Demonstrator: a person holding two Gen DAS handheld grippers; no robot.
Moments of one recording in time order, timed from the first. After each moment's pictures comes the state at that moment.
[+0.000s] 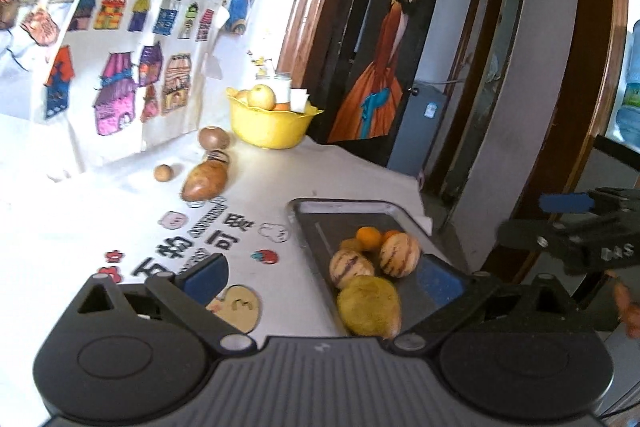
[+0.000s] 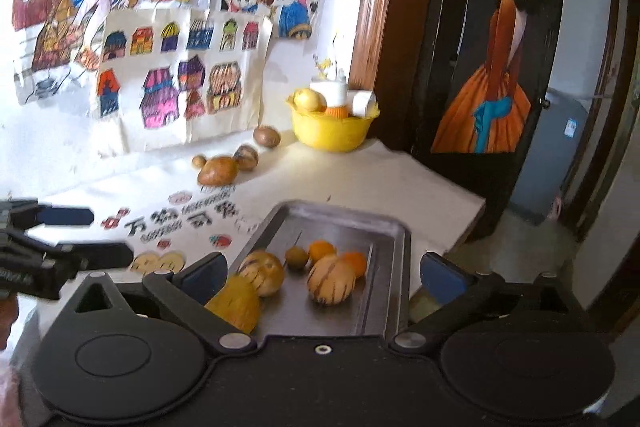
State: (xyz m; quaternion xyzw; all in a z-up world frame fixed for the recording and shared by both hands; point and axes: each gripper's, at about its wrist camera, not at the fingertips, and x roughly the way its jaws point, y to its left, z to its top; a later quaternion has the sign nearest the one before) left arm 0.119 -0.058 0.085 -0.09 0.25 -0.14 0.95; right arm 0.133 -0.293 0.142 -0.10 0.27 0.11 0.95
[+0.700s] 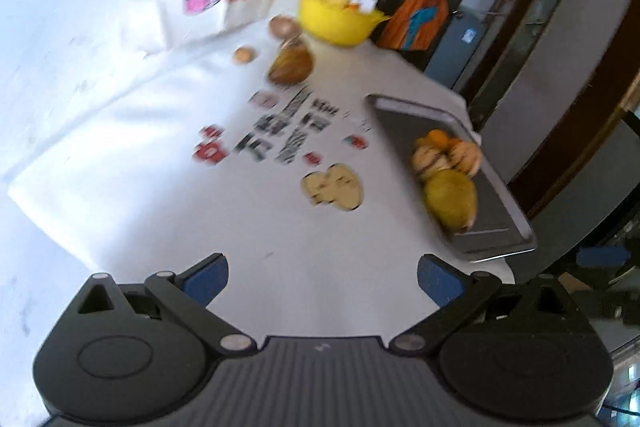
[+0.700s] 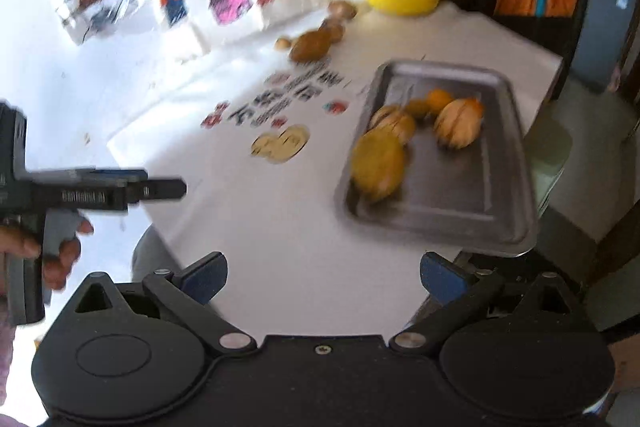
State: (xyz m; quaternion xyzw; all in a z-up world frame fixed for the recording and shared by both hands) left arm 0.108 0.052 0.059 -0.13 0.41 -0.13 0.89; right arm 0.085 -0.217 0.118 -0.03 0.47 0.17 0.86
